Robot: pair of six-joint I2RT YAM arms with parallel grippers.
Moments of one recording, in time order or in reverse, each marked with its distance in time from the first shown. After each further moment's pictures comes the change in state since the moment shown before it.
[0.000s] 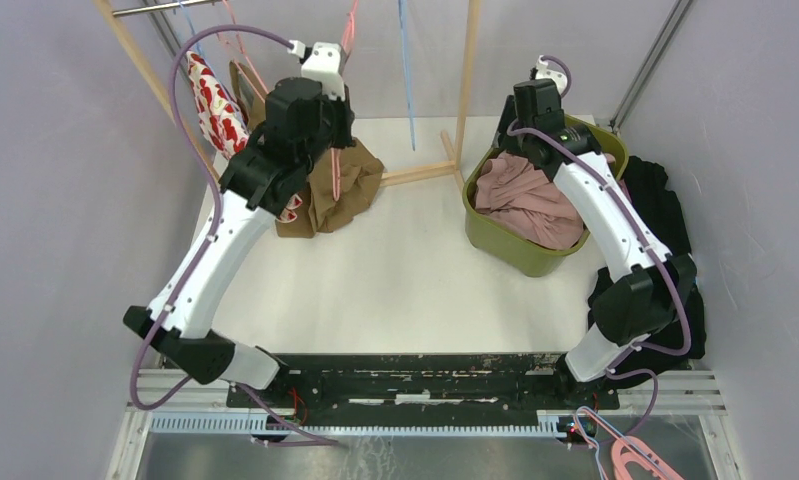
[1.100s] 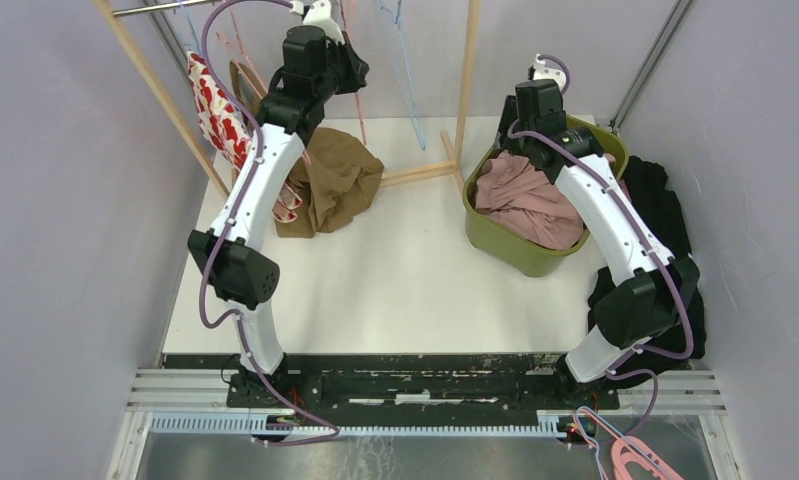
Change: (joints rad) left arm 0.233 0.483 0.395 0.170 0.282 -0.209; right arm 0.005 -0.032 -0.026 0.026 0.003 -0.073
